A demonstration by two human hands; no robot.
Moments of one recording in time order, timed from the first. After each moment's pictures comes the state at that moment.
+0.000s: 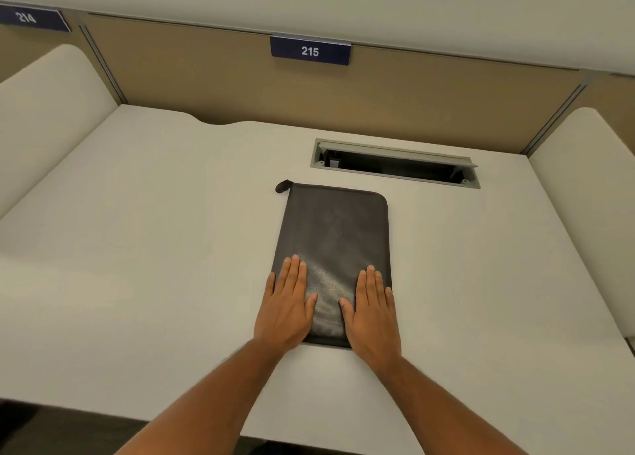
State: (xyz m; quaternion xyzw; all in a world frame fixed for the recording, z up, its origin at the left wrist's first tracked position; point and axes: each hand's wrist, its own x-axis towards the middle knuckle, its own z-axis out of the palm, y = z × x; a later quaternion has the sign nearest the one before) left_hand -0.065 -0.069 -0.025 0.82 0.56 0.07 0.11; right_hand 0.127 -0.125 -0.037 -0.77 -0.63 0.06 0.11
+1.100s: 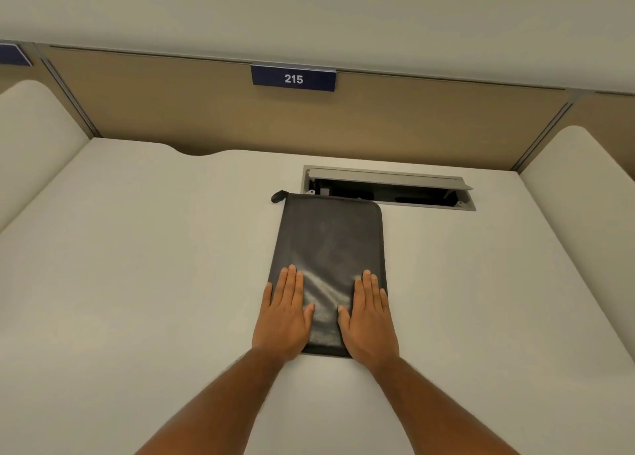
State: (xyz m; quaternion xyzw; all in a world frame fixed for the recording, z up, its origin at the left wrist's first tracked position) left_hand -0.053 0.015 -0.032 0.84 0.54 0.04 0.09; right_hand 0.137 -0.043 -0.025 -0.78 -0.61 0.11 0.11
